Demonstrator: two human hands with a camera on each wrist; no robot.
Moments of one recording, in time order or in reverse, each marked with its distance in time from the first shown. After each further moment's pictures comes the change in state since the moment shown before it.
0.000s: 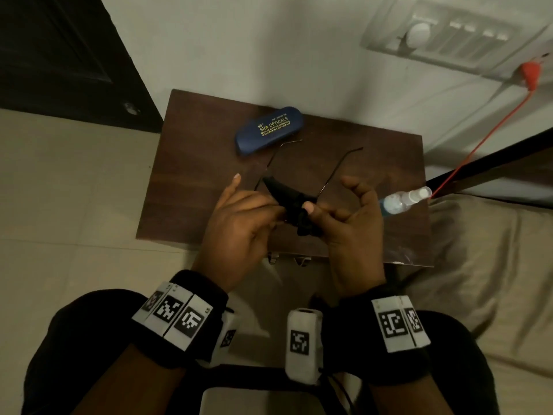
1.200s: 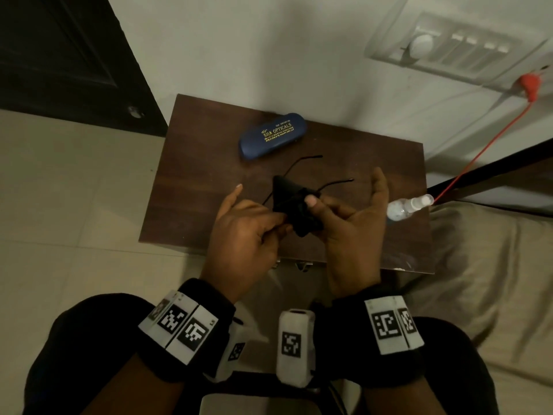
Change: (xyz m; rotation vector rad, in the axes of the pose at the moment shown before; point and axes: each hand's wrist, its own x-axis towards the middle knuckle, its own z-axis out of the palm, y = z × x) left_hand 0.000 0.007 0.003 0.007 -0.008 -0.151; right_hand 0.003 -0.009 0.019 0.167 0.115 -0.022
